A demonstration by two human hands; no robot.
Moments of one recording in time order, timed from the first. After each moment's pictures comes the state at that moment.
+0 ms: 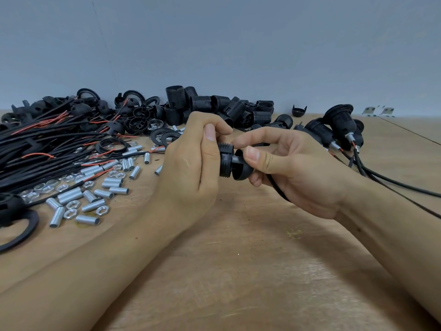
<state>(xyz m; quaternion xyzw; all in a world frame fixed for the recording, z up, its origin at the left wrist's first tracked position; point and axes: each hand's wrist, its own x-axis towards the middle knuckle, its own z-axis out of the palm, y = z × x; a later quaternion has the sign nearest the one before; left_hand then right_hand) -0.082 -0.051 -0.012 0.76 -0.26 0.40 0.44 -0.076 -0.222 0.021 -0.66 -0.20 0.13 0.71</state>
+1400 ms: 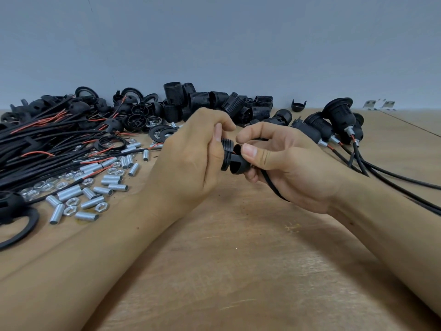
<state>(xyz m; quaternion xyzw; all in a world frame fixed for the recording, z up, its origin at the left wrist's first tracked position) -0.078 -0.047 -0.005 0.80 -0.29 0.42 0.32 -0.076 -0.216 0.018 -0.65 -0.19 0.13 0.72</state>
